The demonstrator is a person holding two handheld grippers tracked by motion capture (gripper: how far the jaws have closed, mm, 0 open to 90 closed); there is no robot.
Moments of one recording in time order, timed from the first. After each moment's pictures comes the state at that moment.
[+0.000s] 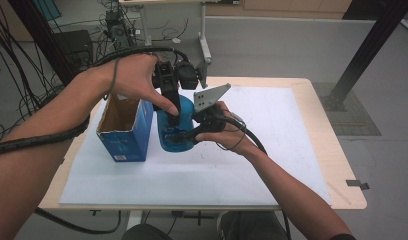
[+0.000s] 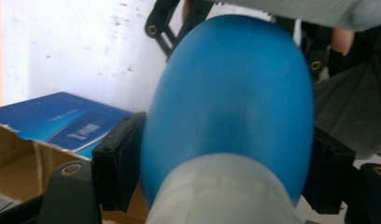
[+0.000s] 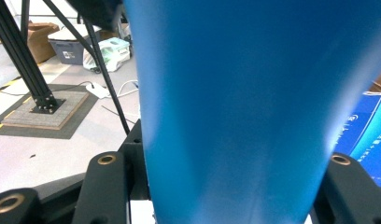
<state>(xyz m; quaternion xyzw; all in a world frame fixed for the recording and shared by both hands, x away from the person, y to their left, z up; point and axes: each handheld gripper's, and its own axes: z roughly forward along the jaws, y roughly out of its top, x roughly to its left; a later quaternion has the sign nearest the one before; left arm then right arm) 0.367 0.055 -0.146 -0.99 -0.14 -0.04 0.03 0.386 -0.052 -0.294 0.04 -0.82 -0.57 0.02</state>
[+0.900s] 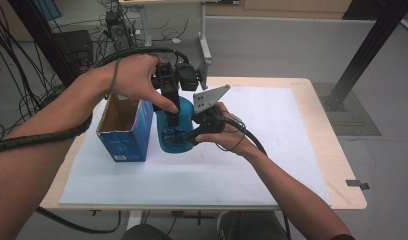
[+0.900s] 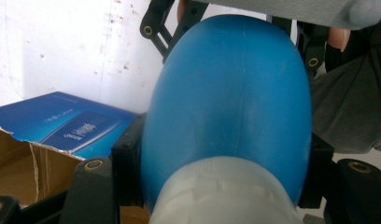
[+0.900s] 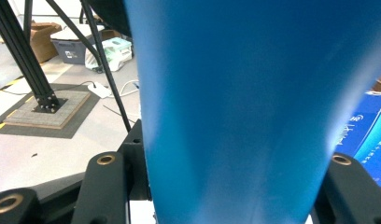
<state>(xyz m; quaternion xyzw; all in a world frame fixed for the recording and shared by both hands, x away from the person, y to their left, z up) 0.367 0.054 -0.148 -0.99 -0.13 -0.04 0.04 0.385 -0.050 -0.297 0.04 -0.82 -0.57 0.02</state>
